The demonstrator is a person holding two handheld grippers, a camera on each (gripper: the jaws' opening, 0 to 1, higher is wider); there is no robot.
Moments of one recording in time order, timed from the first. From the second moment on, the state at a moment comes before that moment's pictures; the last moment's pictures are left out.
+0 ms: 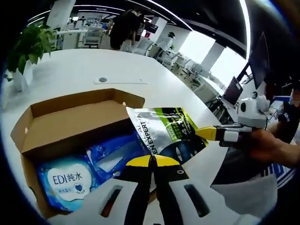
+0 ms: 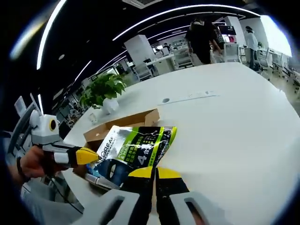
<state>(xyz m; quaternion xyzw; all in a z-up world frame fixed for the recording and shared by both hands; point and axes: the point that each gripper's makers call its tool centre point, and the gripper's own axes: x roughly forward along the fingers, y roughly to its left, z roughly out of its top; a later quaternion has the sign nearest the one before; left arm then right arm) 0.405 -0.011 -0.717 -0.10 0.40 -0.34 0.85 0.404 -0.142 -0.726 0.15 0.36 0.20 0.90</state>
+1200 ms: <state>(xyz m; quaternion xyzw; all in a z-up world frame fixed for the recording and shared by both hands) 0.404 -0.139 -0.765 0.01 0.44 -0.40 0.80 0.412 -0.261 -0.766 0.16 0.38 0.14 0.90</state>
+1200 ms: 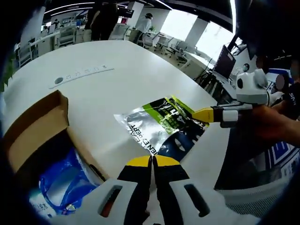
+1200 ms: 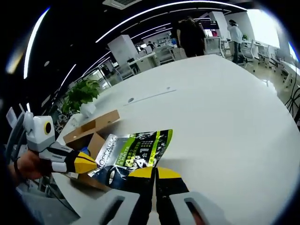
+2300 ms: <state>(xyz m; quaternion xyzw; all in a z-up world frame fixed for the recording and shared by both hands) 0.419 -0.157 -0.810 0.11 0.48 -0.40 0.78 0.440 -0.281 -0.822 0.17 0.42 0.14 0.88</state>
